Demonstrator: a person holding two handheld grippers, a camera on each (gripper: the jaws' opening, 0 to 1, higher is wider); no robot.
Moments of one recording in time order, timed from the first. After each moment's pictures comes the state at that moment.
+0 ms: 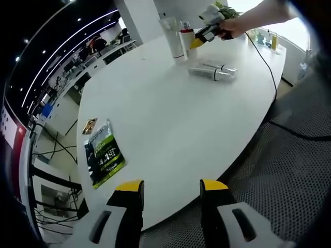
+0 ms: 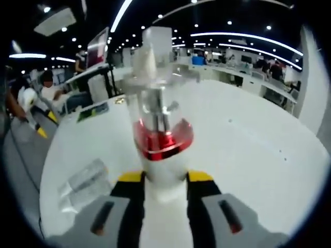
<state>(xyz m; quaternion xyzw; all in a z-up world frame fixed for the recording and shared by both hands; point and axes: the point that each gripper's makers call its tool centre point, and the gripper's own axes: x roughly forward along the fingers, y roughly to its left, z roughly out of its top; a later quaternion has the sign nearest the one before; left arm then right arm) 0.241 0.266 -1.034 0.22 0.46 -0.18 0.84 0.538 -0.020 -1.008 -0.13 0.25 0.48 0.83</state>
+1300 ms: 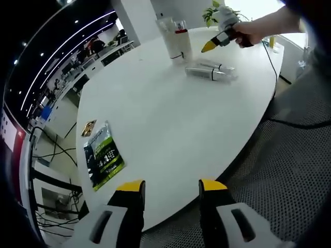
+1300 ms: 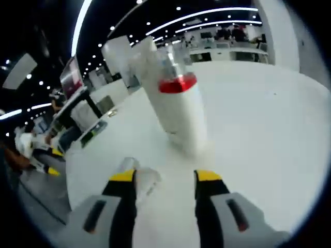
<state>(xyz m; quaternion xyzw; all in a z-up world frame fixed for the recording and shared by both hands) 0.240 0.263 -1.033 0.23 0.45 -0.19 0.84 0.444 -0.016 -1.020 0.04 0.35 0.38 0.86</state>
